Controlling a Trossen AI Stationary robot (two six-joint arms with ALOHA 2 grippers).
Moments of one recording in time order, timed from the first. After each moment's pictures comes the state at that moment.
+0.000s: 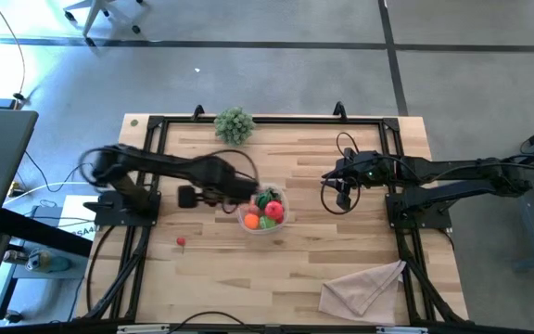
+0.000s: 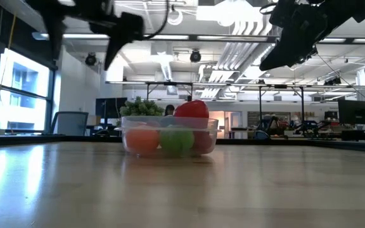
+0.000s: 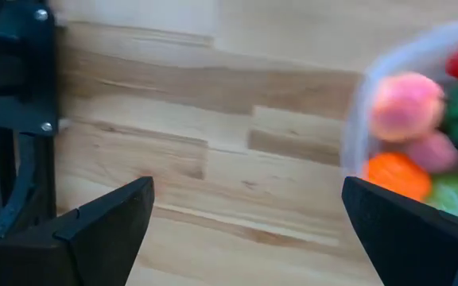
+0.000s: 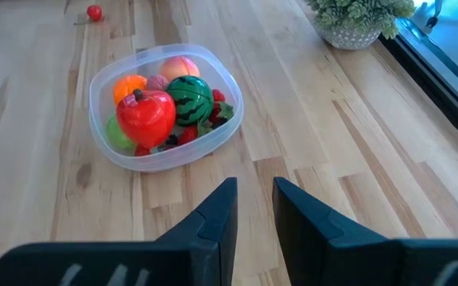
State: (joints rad) left arm 0.02 1.72 1.54 -1.55 -0.06 -1.81; right arm -0.10 0.92 0.64 -0.33 0.08 0.07
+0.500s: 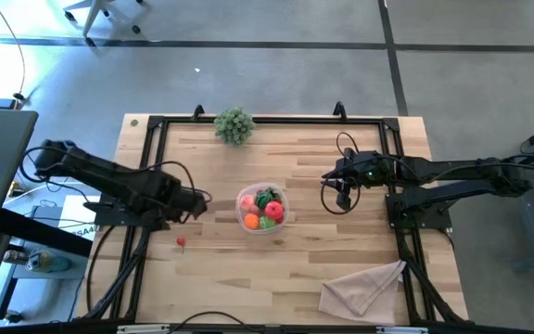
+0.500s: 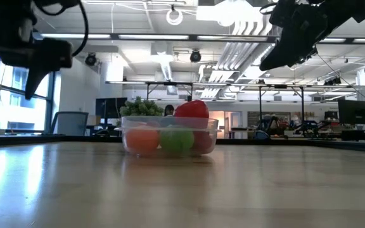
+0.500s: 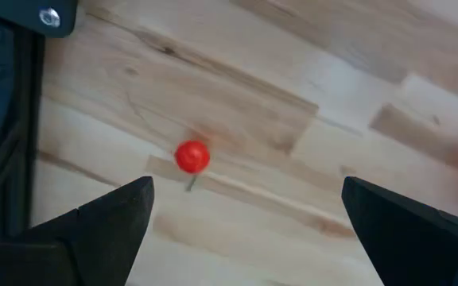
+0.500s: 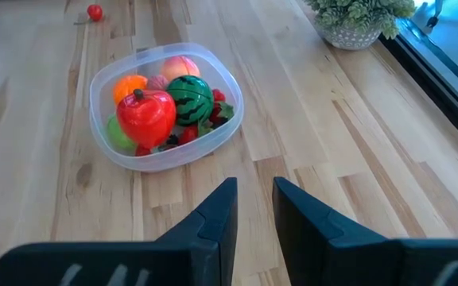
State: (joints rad) left arm -0.11 1.13 0.77 -1.11 0.15 -2.21; right arm -0.10 0.91 0.64 -0.33 0.08 0.07
